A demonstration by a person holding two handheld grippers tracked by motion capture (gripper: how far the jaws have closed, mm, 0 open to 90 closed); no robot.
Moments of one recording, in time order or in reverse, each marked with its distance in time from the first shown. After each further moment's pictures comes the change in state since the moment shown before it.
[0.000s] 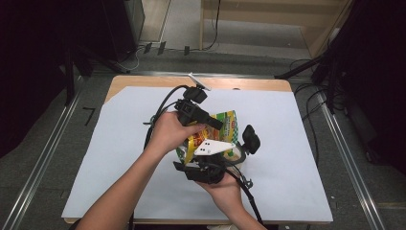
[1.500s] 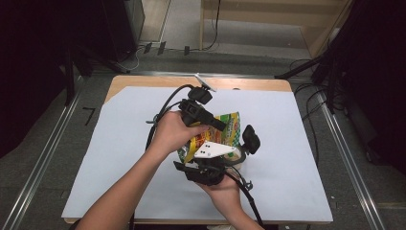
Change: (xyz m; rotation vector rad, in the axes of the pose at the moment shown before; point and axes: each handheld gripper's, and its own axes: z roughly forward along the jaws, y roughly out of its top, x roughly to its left) left arm -0.013 0.004 0.003 0.025 0.033 0.038; right arm 0.003 -0.005 0.001 -0.031 -0.024 -0.015
